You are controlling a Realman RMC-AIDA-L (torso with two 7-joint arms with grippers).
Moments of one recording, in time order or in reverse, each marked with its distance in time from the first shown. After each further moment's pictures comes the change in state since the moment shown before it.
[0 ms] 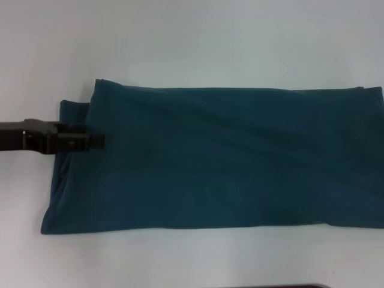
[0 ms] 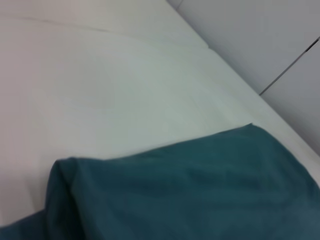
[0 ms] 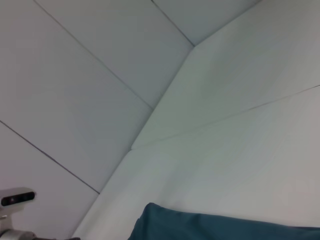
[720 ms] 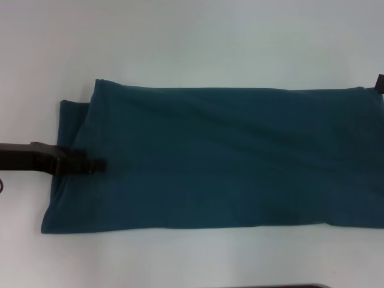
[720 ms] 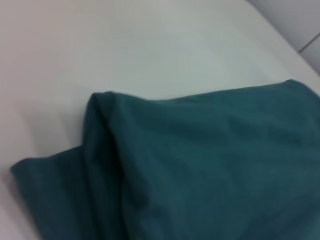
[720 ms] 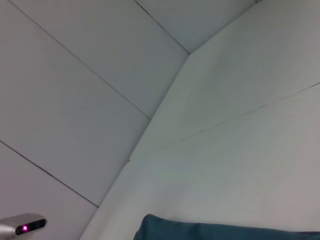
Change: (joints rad) left arm 0.022 -0.001 0.123 0.061 0.043 -0.149 -0.021; right arm 0.006 0.023 0.001 0.069 0.011 0.074 -0.009
